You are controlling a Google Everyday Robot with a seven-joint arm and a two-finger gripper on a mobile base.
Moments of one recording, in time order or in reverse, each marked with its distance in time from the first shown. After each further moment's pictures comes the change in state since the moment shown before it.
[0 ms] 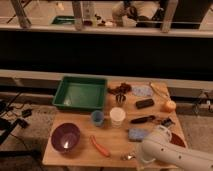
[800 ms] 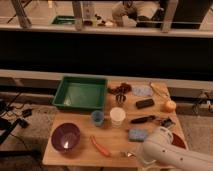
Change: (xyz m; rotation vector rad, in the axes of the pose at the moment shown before) arm 0.003 0.004 0.001 0.019 -0.005 0.030
